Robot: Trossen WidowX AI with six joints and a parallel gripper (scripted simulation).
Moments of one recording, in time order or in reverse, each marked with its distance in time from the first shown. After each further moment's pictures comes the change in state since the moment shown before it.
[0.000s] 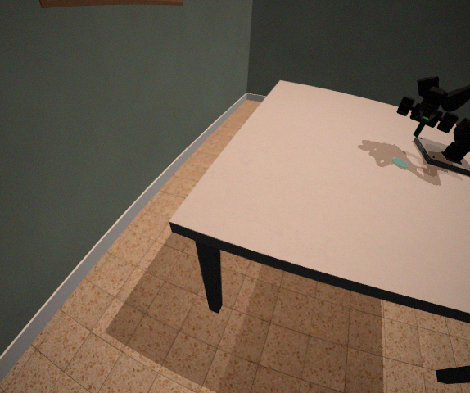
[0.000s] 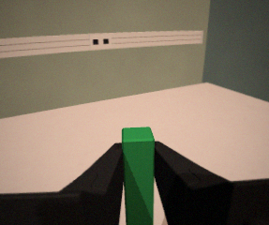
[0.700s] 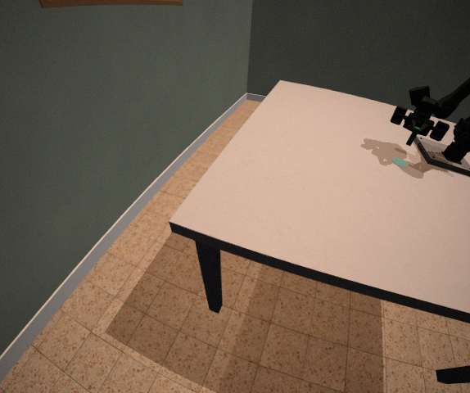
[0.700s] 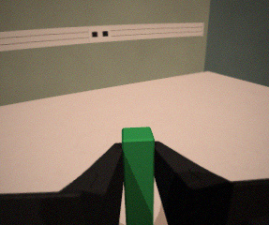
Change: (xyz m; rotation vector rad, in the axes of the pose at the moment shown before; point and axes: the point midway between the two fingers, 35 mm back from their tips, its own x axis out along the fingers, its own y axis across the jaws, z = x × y) arm 0.004 -0.006 -0.038 0.015 0.009 0.006
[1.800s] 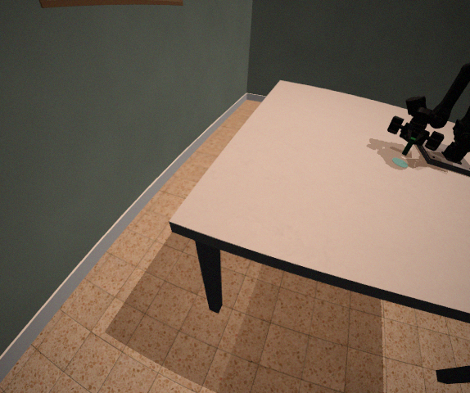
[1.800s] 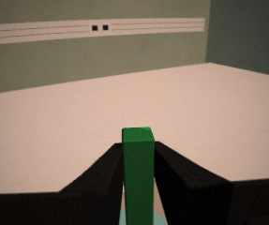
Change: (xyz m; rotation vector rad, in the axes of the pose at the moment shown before) arm 0.003 0.004 -0.038 -0.002 -0.001 0.000
